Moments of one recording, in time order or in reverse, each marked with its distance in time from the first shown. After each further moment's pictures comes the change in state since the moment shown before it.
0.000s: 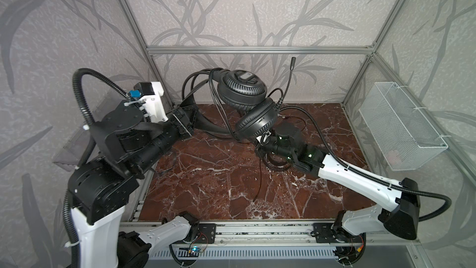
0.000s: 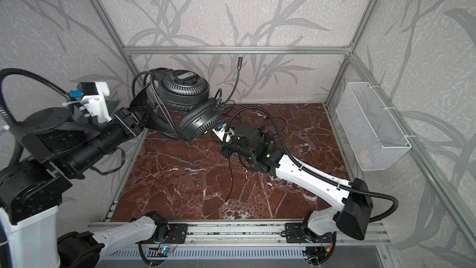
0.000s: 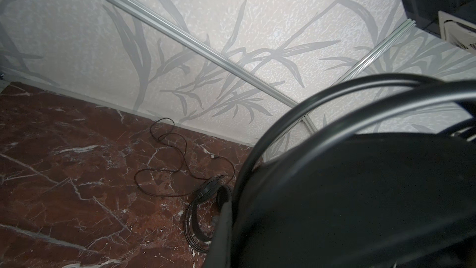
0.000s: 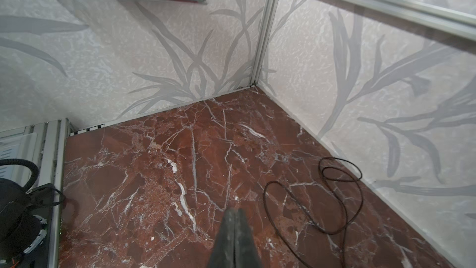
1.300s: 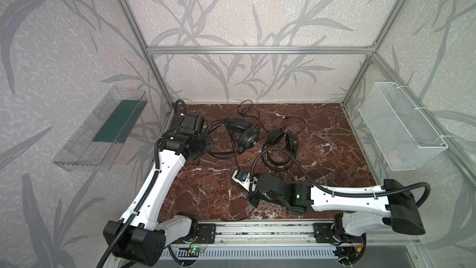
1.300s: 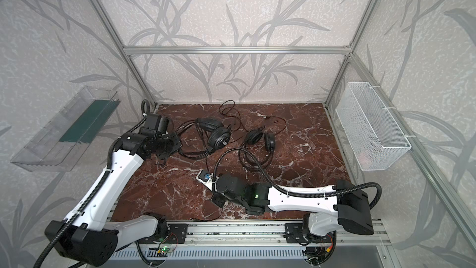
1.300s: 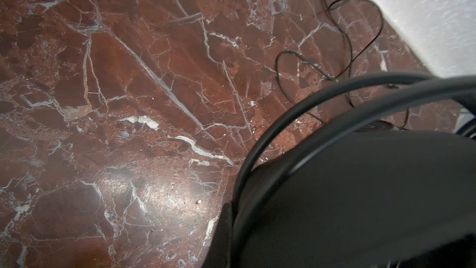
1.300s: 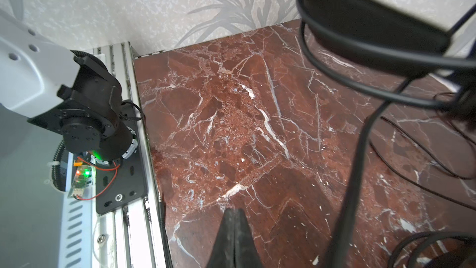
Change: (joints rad) left arm 0.327 0.122 -0.772 0.039 0.126 -0.045; right arm 0.389 -0.032 -0.302 0.043 0.210 0.192
